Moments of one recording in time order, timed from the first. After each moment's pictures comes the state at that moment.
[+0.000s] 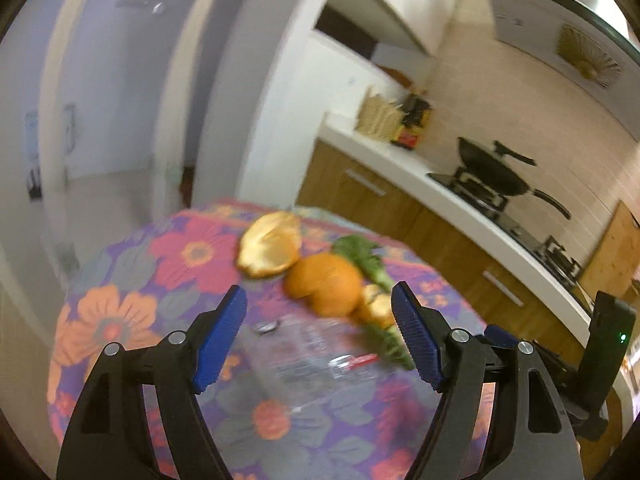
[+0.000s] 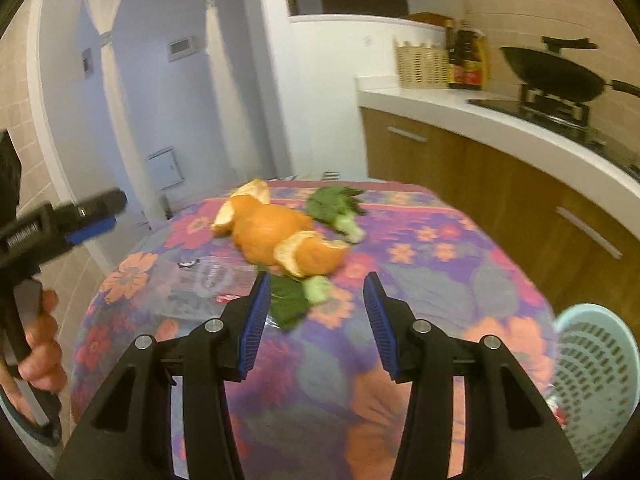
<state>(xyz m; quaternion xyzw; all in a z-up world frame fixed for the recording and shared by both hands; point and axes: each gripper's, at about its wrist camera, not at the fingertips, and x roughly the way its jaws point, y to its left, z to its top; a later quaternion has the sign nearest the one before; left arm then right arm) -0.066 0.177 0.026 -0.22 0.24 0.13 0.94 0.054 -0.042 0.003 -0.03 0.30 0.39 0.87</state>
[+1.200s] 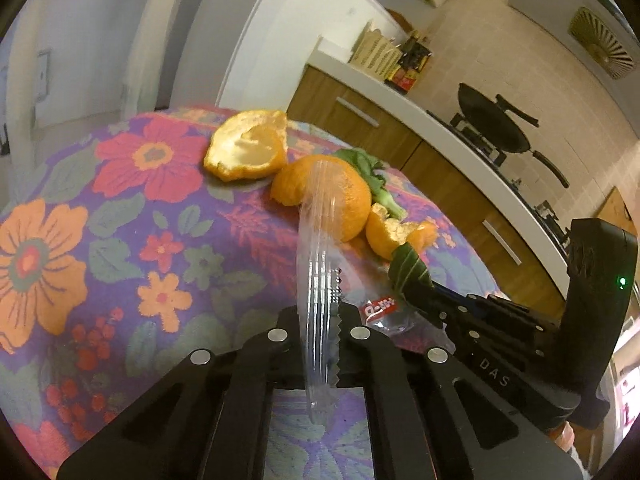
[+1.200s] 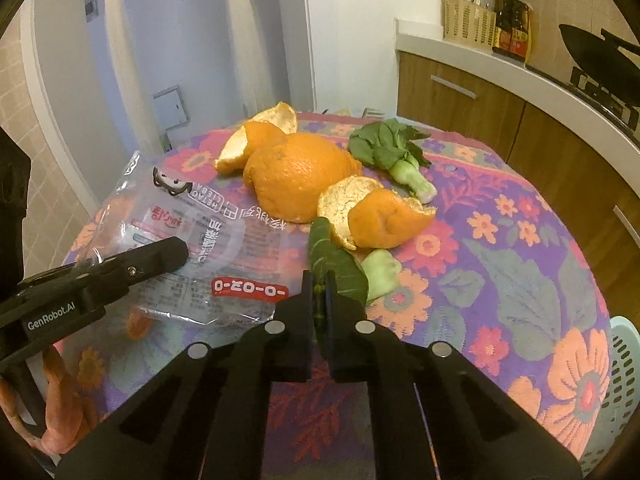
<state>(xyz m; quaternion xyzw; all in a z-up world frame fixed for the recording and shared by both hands) -0.034 0.173 -0.052 -0.26 0.31 0.07 0.91 0.068 0.035 -0.045 -0.11 0.36 0.40 0.83</state>
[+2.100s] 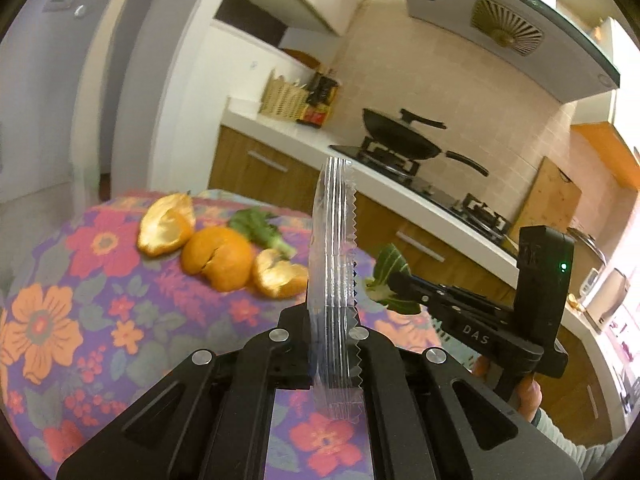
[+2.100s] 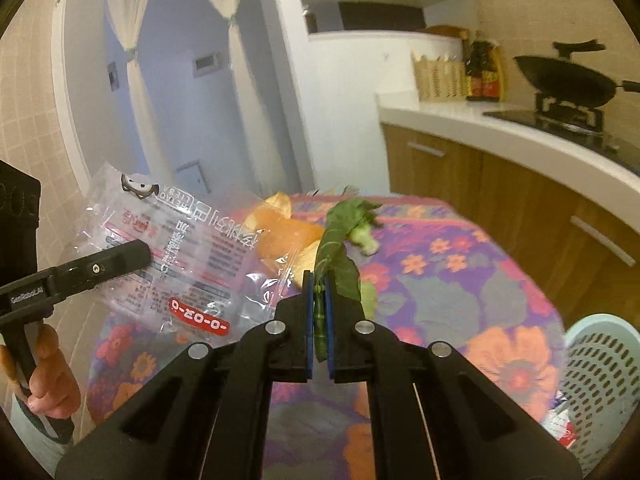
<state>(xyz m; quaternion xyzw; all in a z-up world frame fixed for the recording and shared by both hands) -0.073 0.112 0.032 -0.18 0.23 -0.03 0.95 0.049 -0.079 0.013 0.00 0.27 0.43 0.86</state>
